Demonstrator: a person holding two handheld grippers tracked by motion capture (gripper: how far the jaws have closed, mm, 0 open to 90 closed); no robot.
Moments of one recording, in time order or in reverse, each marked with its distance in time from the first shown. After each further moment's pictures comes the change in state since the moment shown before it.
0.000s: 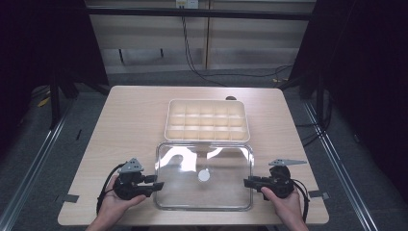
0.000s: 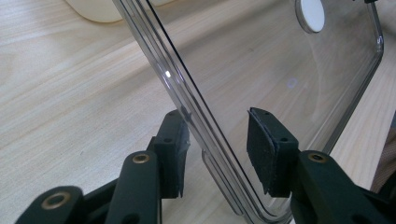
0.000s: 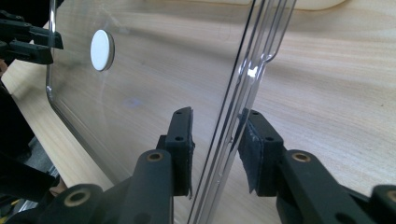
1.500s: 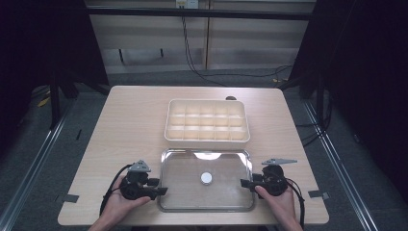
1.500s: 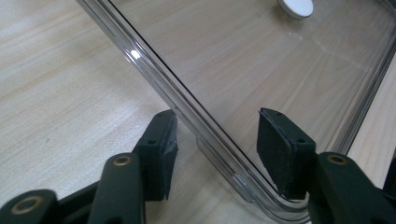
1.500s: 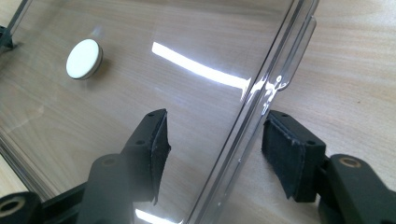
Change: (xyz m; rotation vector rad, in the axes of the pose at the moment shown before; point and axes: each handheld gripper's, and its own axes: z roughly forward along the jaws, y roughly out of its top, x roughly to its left) left arm 0.001 -0.002 0.020 0.115 -0.022 -0.024; right arm -0.007 -0.001 0.024 0.041 -0.130 -0.019
